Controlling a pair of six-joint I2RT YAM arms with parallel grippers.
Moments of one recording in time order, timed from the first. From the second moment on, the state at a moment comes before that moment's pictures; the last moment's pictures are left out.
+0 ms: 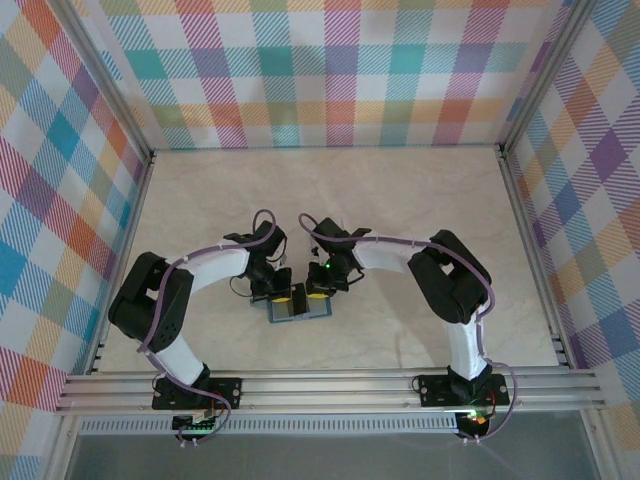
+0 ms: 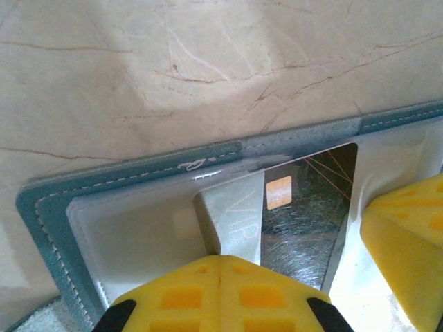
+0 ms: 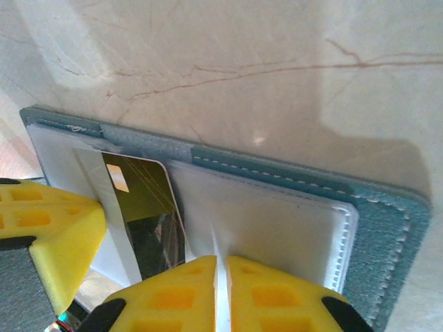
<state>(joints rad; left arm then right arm) -0.50 1.67 0.93 -0.68 0.32 -0.59 0.79 1.98 1.27 -0.54 -0.46 0.75</state>
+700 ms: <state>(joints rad) -0.51 1.63 0.93 -0.67 0.29 -0.59 0.79 1.99 1.27 -0.54 -0.48 0.72</state>
